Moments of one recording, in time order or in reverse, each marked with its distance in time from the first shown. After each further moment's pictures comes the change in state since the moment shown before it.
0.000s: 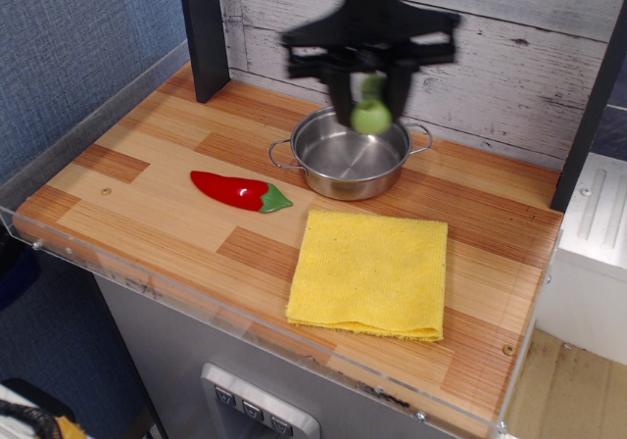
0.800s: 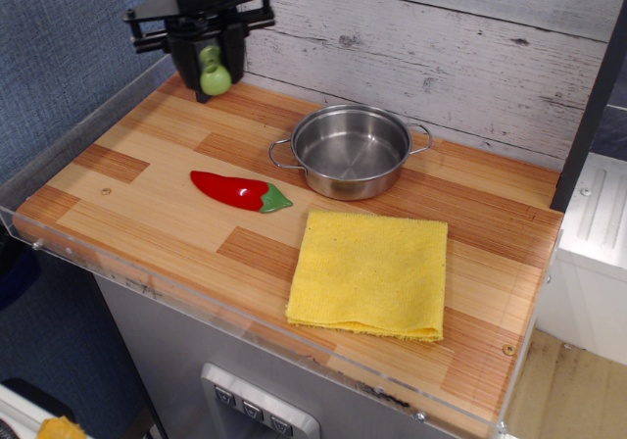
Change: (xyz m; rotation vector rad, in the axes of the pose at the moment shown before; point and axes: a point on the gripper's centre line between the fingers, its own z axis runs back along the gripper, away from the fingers) arm 0.078 0.118 -0.030 0.122 0.012 0.272
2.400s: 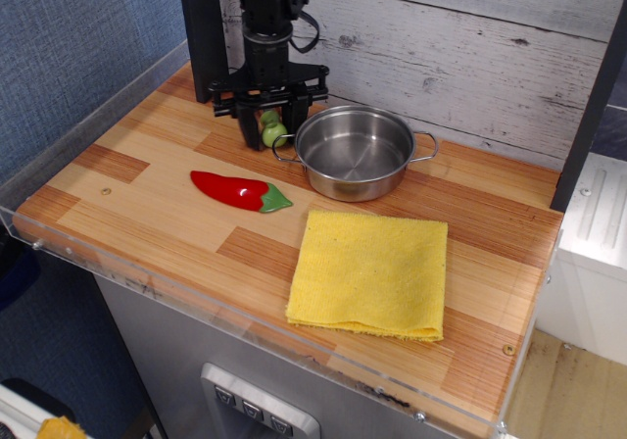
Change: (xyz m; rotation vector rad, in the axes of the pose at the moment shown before) arm 0.002 -0.042 -0.095 0.086 0.091 -0.012
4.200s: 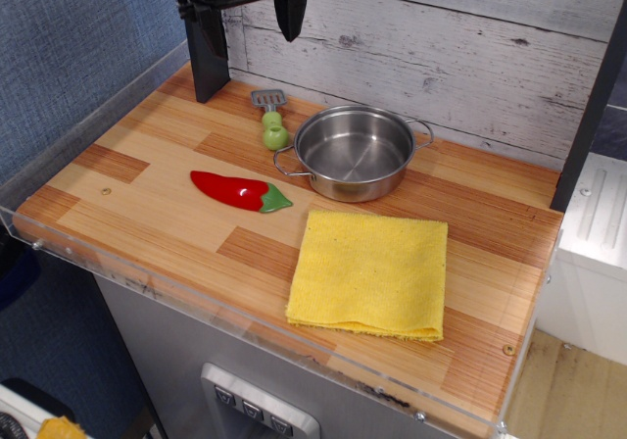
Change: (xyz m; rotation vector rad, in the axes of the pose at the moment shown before) arm -0.006 0.011 0.114 -0.110 -0.217 0.043
